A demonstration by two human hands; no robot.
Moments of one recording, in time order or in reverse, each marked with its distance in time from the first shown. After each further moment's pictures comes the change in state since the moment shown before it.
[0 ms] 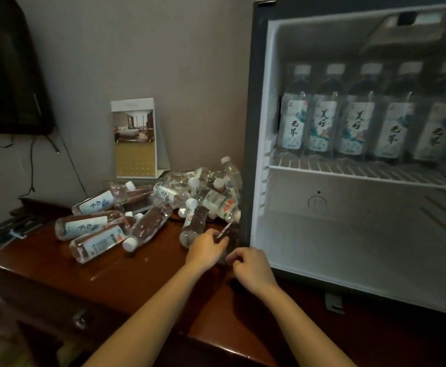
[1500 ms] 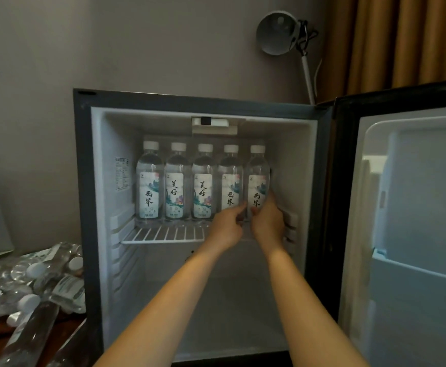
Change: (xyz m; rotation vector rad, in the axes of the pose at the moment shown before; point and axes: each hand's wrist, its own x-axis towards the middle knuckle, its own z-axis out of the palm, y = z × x) left_hand -0.006 0.339 0.078 -0.235 -0.243 0.715; right_hand 0.000 0.036 -0.300 0.072 1.009 0.111
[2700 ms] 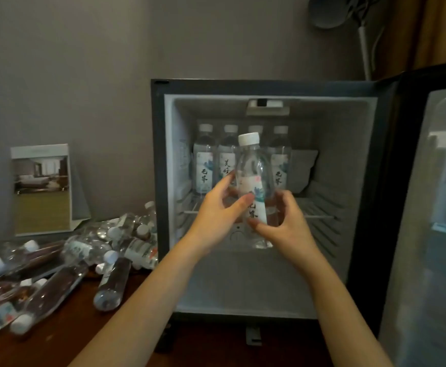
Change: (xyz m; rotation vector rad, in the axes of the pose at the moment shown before) left_hand -0.110 0.000 -0.096 -0.568 0.153 0.066; right_hand -0.106 -0.043 -0.019 0.418 -0.452 -0.194
